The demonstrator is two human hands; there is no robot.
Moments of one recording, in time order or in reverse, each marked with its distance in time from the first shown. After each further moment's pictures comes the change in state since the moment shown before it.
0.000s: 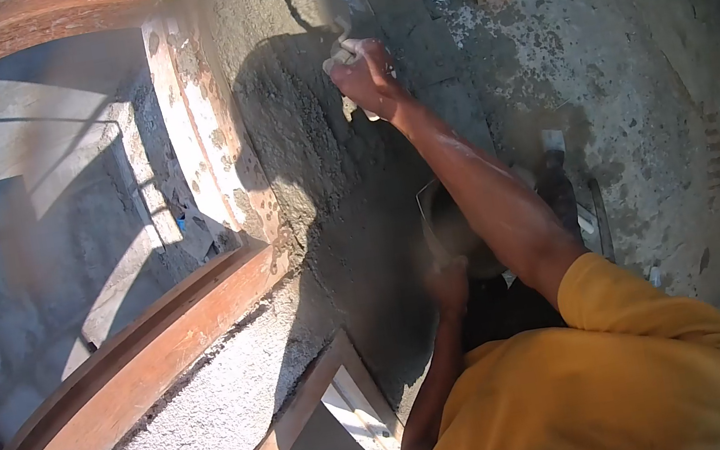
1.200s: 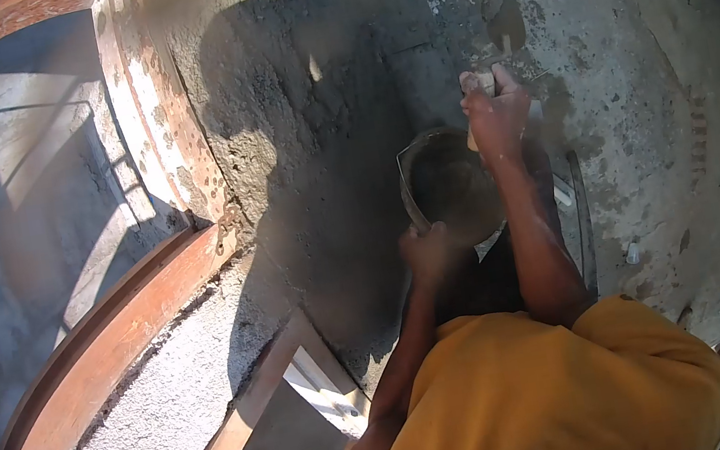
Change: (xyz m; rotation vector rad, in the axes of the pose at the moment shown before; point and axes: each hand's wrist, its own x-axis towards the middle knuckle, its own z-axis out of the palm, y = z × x) left_hand 0.003 0.011 0.021 0.073 -0.064 -0.032; right_hand -0.108 0.029 -0.193 0.082 0.273 0.500
